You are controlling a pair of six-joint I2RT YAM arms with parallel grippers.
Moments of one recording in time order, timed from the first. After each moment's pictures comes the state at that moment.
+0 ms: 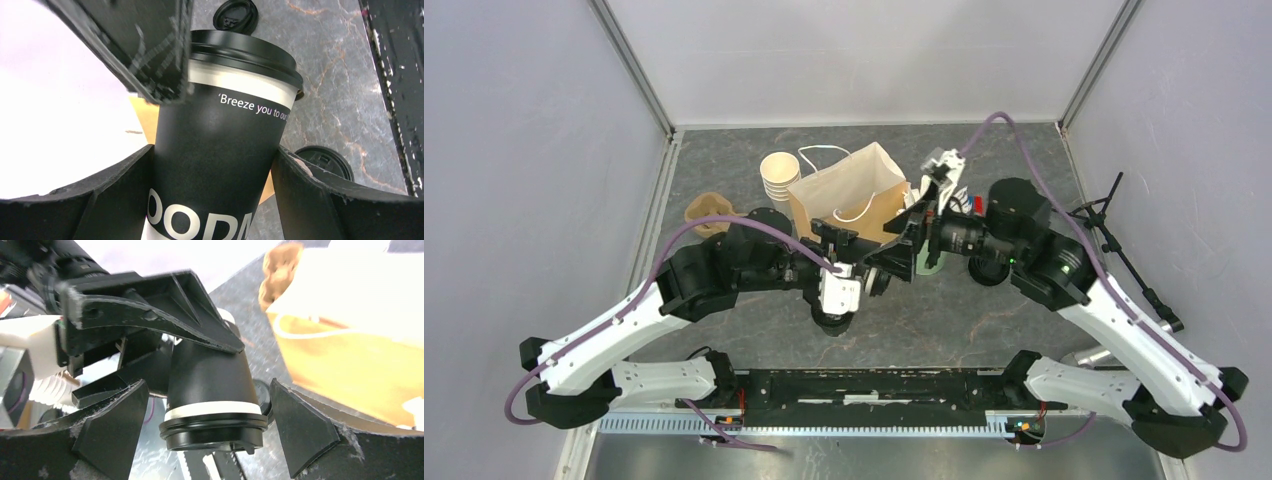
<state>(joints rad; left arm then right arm) -1.08 1.02 1.31 -0.74 0.18 0.90 0.82 1.03 1.27 -0.45 -0.43 0.36</state>
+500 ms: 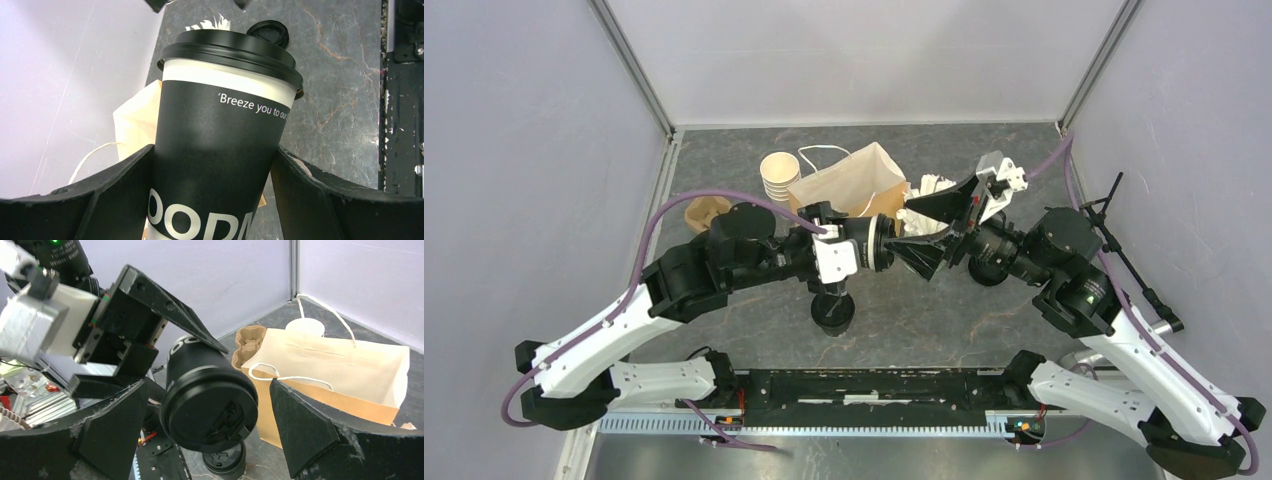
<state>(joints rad) -1.08 1.00 1.34 -0.64 0.07 0.63 0.82 0.83 1.13 -0.16 -0.27 0.31</state>
